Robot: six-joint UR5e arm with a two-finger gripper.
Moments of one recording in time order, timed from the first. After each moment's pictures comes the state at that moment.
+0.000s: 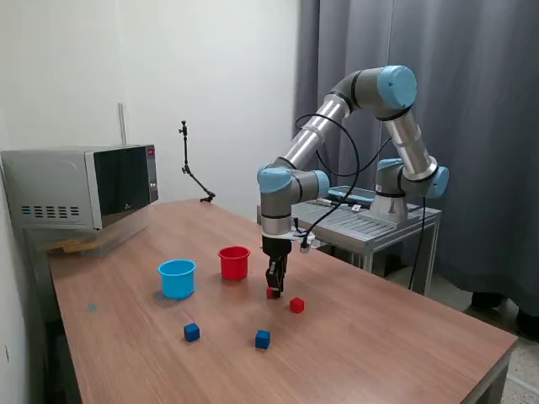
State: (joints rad) arm -0.07 -0.81 1.53 -2.25 -1.56 -2.24
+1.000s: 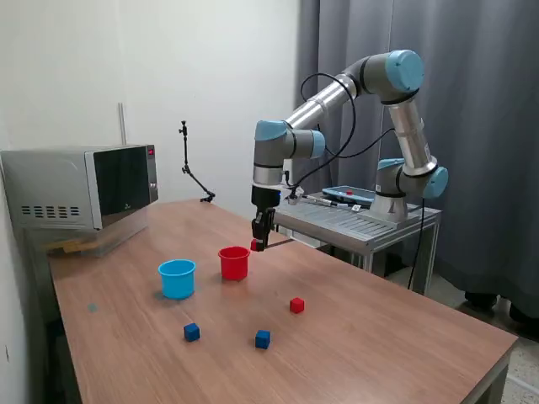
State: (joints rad) arm -0.14 -0.99 1.53 -2.15 -1.63 -2.30
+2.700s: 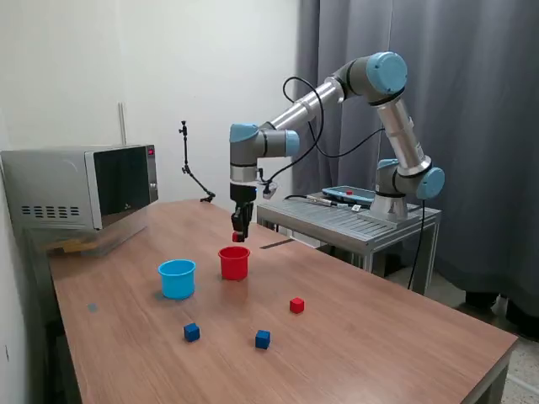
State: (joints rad) arm -0.28 -0.97 1.51 -2.11 -1.64 -2.49
